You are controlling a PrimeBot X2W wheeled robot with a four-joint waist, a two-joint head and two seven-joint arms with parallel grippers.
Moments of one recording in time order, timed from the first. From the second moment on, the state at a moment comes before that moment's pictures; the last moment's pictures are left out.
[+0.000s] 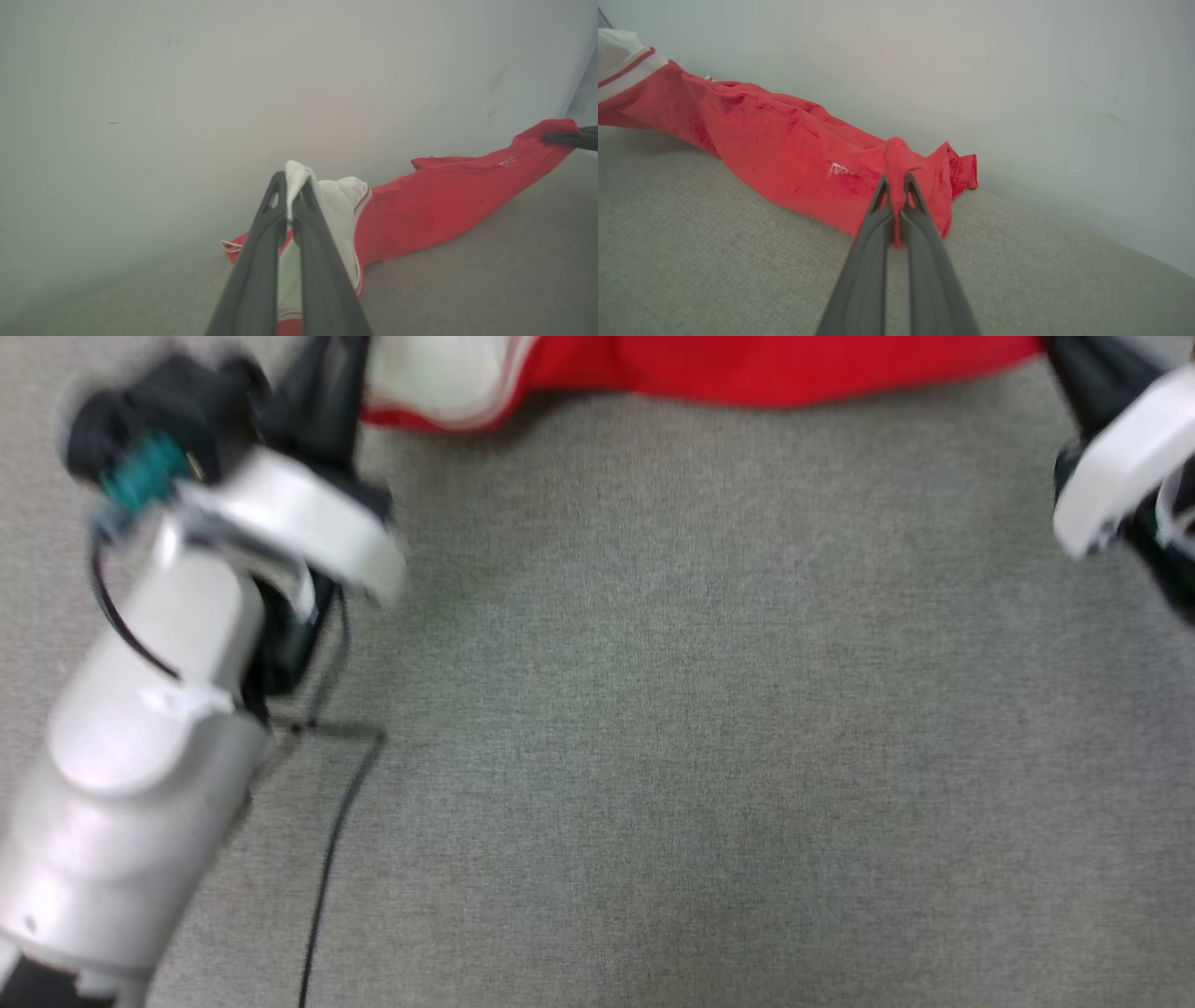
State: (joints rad) left arm -0.92 0.46 -0.57 0.34 -0.56 0.00 -0.26; right arm -1.14 -0.55 0.80 0.73 0.75 0.13 -0.16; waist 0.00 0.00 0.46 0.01
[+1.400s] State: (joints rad) left arm 0.18 0.58 -0.64 0.02 -0.84 0.19 -0.20; right arm -0.14 -0.72 0.68 0.42 0.83 0.13 -0.16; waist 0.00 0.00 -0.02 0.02
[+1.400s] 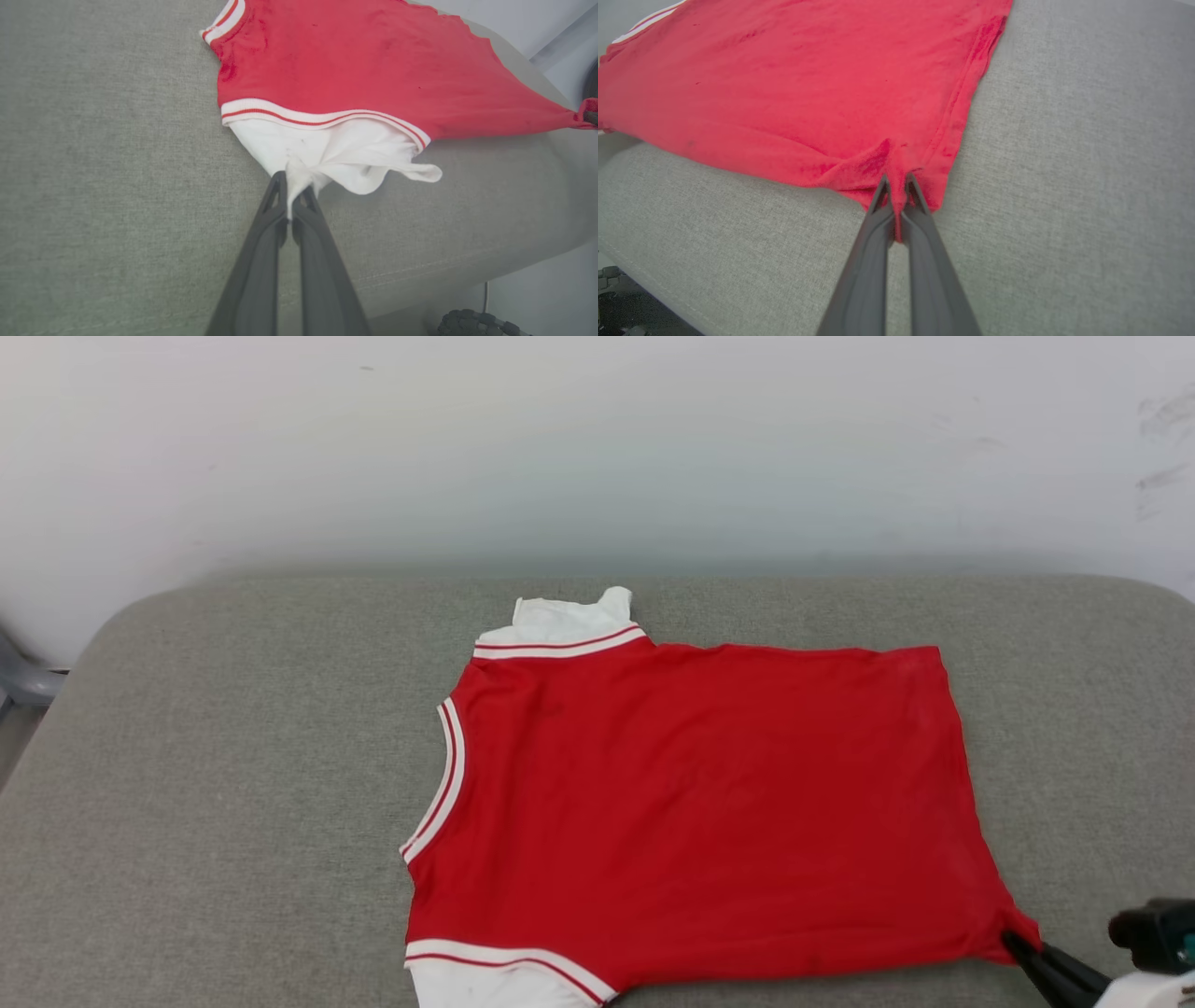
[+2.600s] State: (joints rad) left arm -0.24 0.59 -0.66 0.13 -0.73 0.06 -0.11; right arm -0.06 -0.62 0.37 0.22 0.72 0.13 0.04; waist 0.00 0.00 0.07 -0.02
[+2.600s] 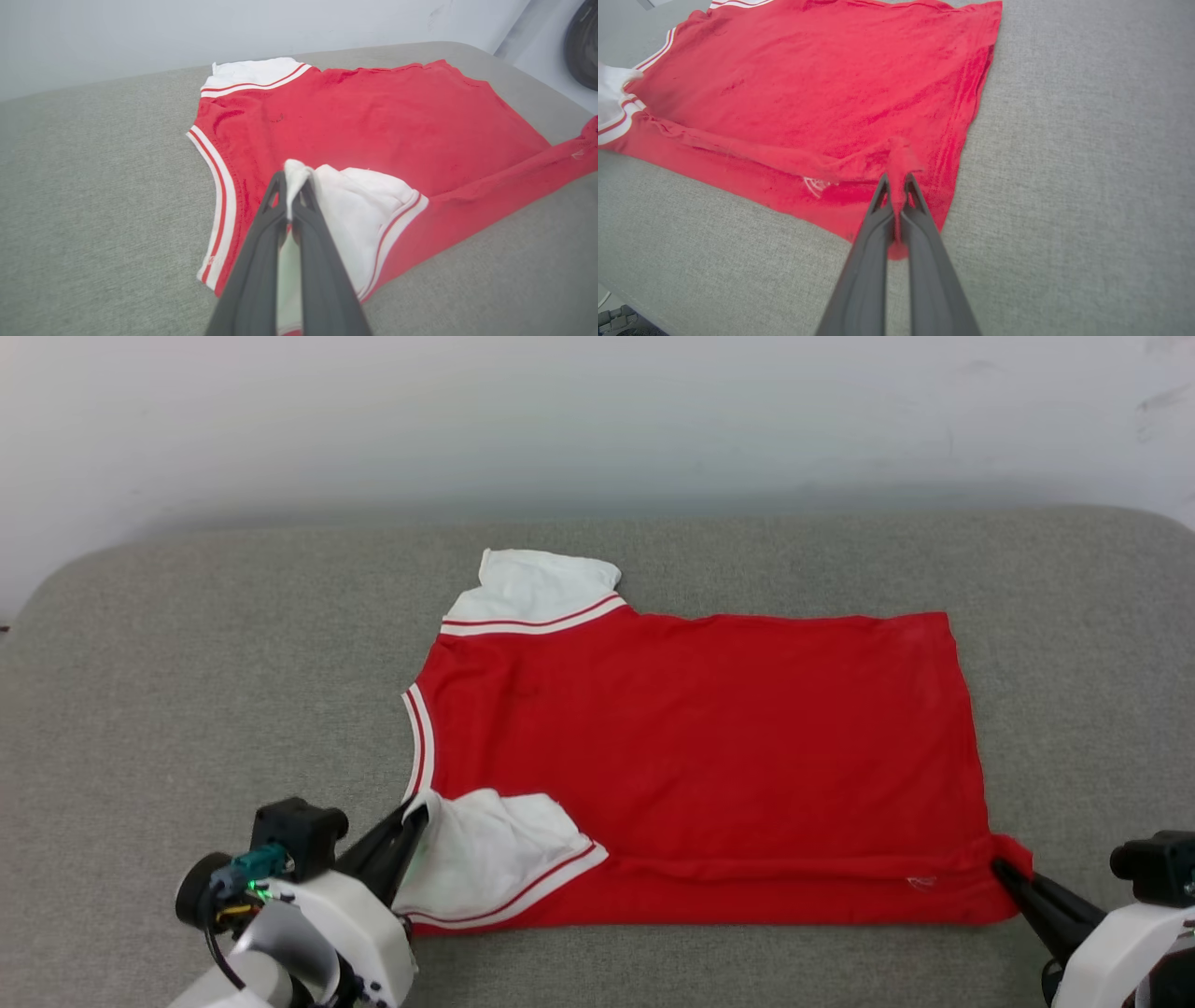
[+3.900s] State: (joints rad) left arm -0.61 0.48 -0.73 0.68 -0.70 -0.12 -0.15; right arm -0.50 -0.60 0.65 0.50 0.80 0.13 0.05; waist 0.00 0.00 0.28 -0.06
